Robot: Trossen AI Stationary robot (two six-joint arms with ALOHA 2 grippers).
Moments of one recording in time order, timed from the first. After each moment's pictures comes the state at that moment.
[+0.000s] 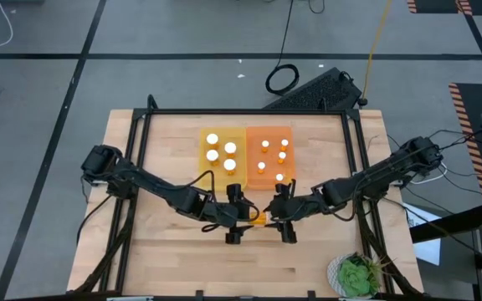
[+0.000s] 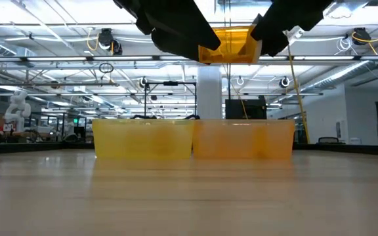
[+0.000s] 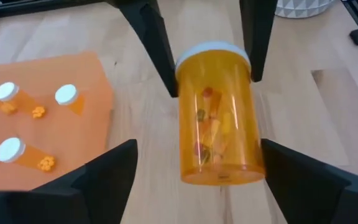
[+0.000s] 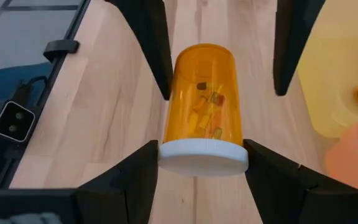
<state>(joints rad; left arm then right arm) -0.34 1.77 1.22 -0.16 -0.32 -0.10 0.38 1.45 0.92 -0.18 0.15 0.28</state>
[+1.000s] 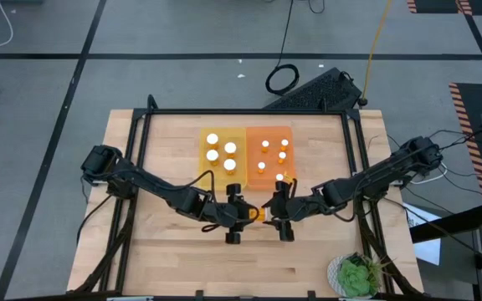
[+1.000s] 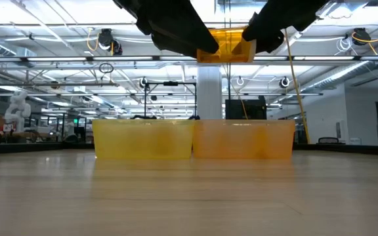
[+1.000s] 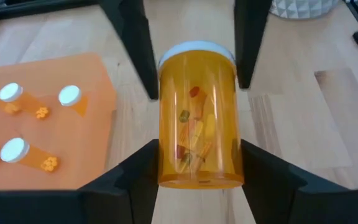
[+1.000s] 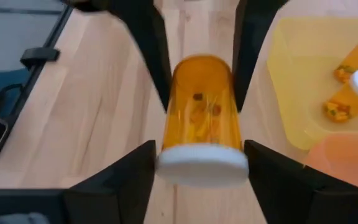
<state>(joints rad) -0.34 1.77 1.22 -0.15 -0.33 -0.10 0.38 1.45 0.92 -0.16 0.24 0.24</state>
